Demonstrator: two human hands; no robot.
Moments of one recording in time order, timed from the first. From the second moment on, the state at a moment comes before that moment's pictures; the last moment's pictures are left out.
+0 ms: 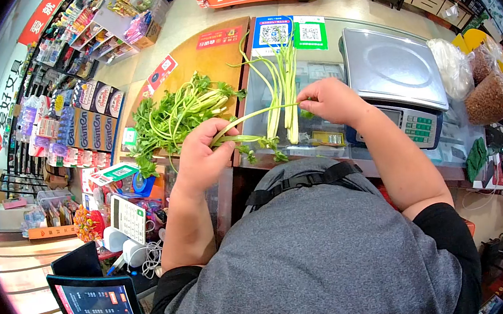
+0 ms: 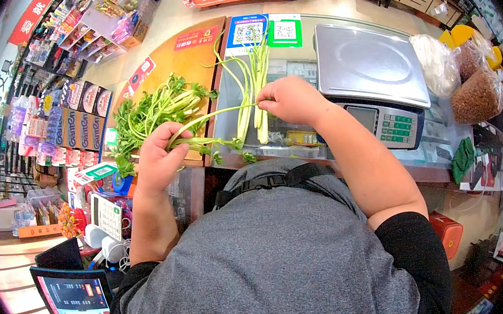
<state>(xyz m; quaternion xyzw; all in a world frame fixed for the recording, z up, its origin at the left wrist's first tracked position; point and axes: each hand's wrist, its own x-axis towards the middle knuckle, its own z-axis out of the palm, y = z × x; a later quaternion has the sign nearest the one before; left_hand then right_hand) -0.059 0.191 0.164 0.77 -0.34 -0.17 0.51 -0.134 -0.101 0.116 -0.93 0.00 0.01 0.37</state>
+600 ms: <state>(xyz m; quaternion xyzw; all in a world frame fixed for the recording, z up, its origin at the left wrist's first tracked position) -0.048 0.203 0.170 0.82 -0.39 -0.14 0.39 -0.150 -0.094 0.101 -0.89 0.00 0.05 0.46</state>
